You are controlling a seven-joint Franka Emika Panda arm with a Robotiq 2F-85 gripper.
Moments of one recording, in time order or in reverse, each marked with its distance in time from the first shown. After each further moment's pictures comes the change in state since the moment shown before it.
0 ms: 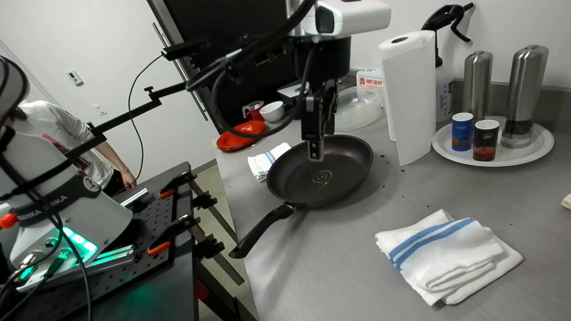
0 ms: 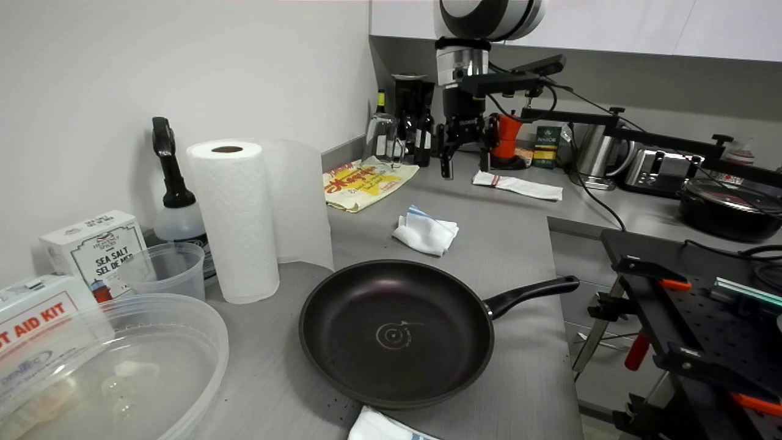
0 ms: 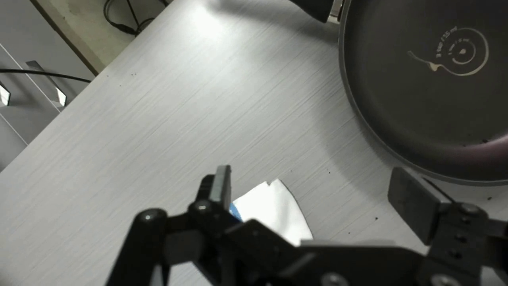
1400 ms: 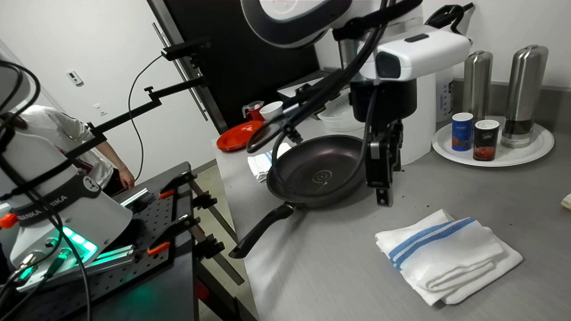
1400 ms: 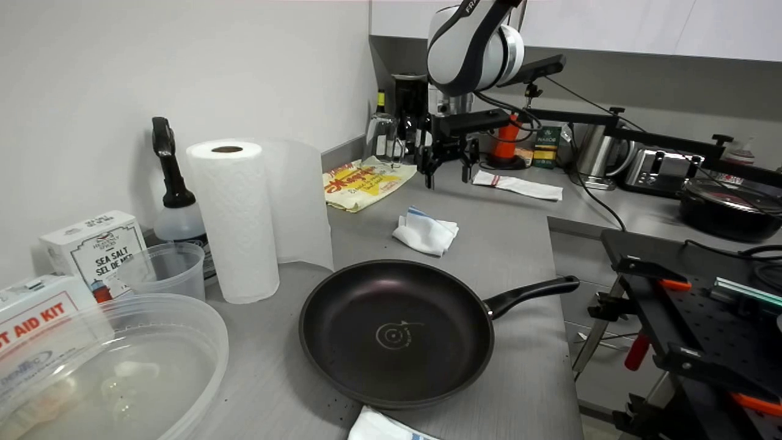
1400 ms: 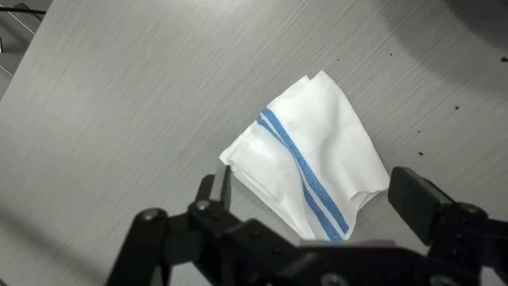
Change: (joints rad) arm -0.009 0.239 -0.076 0.154 0.000 0.245 0.075
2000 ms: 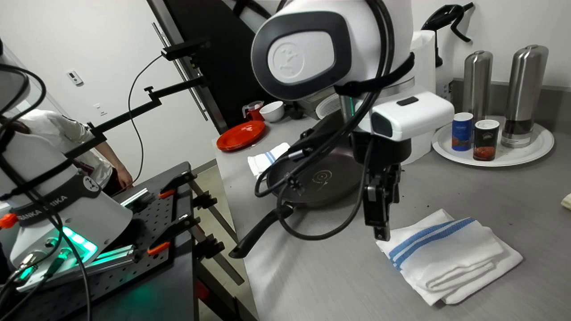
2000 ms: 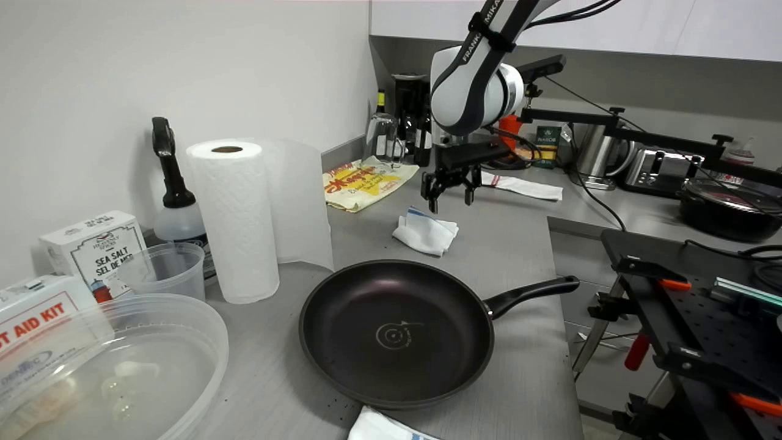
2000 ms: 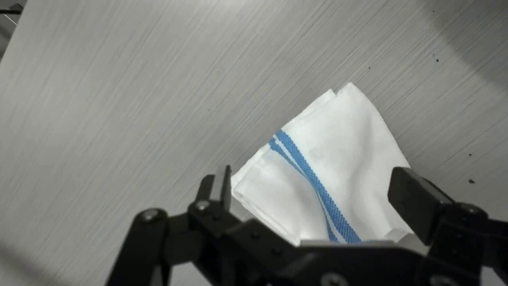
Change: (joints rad) arm 0.000 0.110 -0.001 -0.010 0.013 0.121 0.019
